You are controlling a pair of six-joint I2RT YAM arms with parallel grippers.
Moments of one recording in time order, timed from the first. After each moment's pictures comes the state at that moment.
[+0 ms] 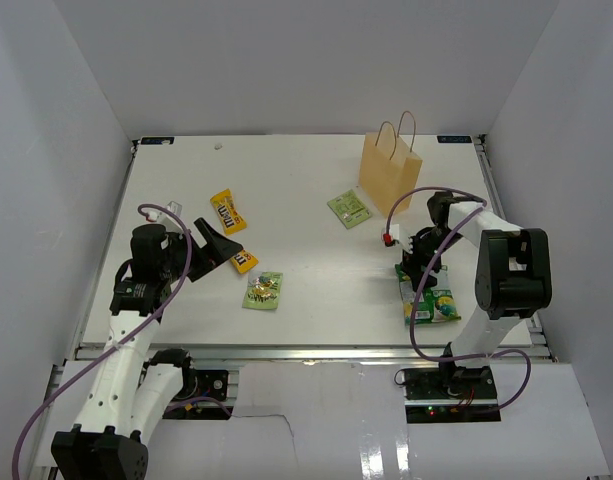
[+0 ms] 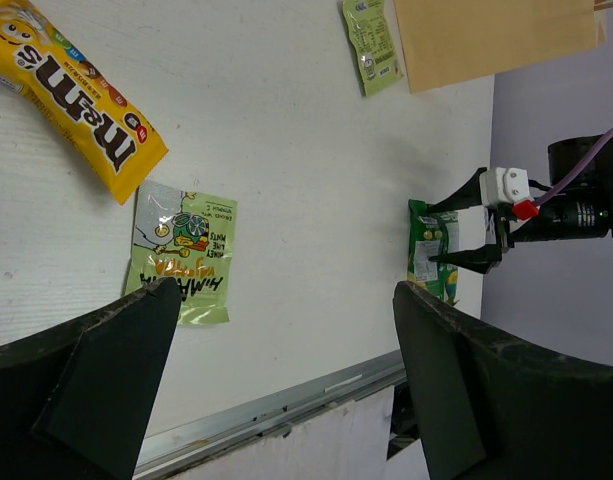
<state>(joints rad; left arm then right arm) -0.05 0.76 0.70 -0.48 0.43 -0.68 0.06 1.75 1.10 -1.01 -0.45 -1.37</state>
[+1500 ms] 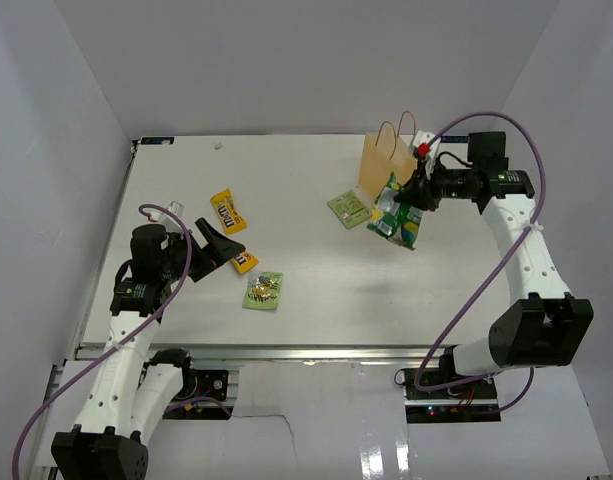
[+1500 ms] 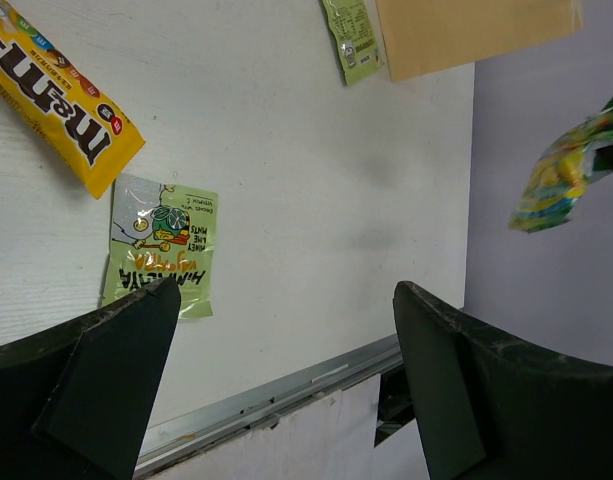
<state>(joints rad) -0.05 0.76 0.69 -0.47 0.48 -0.70 0.04 1.43 1.39 -0.84 -0.95 -0.85</state>
